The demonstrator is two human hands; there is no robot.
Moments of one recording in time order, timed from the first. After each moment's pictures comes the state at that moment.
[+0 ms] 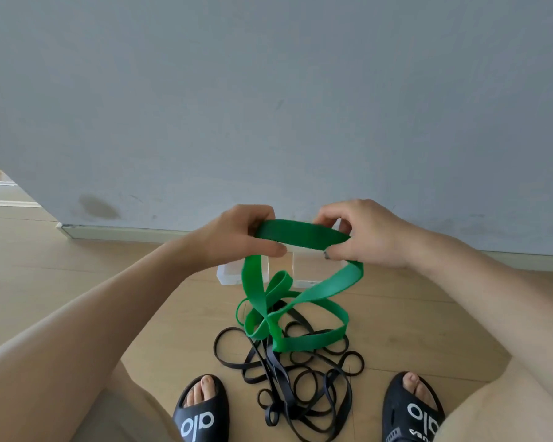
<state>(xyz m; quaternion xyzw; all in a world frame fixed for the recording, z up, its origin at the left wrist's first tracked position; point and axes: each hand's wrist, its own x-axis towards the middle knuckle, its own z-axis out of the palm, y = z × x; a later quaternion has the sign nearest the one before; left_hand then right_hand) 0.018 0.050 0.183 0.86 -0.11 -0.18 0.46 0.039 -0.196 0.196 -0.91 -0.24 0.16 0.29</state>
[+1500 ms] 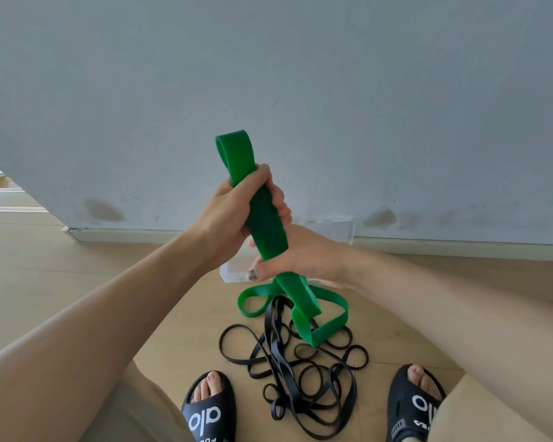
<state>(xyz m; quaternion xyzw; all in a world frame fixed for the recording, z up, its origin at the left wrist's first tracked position) 0.003 0.014 0.214 0.62 0.05 -0.07 0.78 0.011 -0.131 0.173 -0.77 -0.20 0.34 0.51</state>
